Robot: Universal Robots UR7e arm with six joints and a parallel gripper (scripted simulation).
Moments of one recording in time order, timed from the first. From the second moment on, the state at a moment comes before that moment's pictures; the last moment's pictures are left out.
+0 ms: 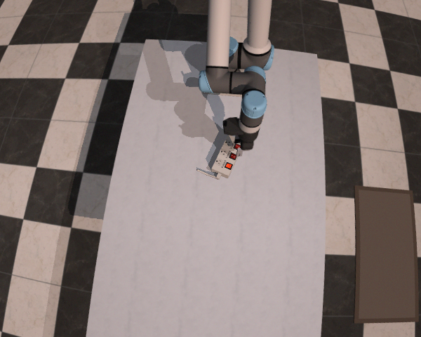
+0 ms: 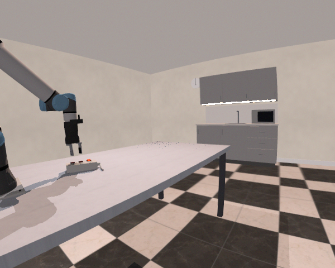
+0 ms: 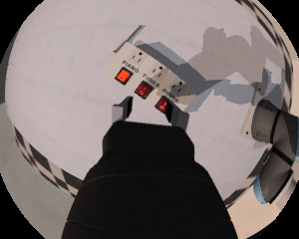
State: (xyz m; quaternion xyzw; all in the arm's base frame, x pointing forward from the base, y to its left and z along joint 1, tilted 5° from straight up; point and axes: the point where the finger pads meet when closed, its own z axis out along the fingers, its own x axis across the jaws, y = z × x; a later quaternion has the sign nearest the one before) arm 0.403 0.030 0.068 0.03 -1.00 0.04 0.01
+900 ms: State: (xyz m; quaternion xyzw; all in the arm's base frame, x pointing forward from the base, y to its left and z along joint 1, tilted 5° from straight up) arm 0.403 0.030 0.068 0.03 -1.00 0.04 0.01
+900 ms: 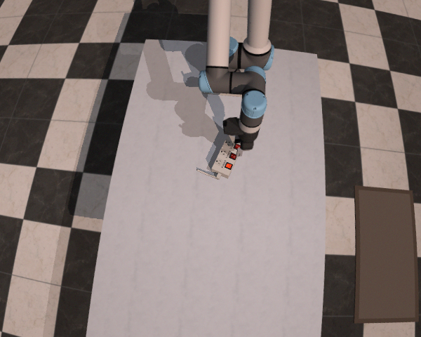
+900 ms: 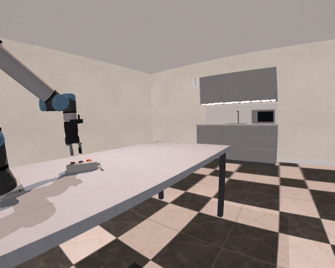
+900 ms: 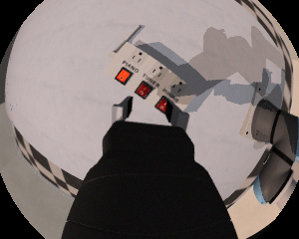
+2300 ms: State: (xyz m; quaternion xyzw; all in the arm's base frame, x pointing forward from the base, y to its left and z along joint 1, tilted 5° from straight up) arm 0.407 -0.032 0.150 -0.07 -1.00 0.04 0.02
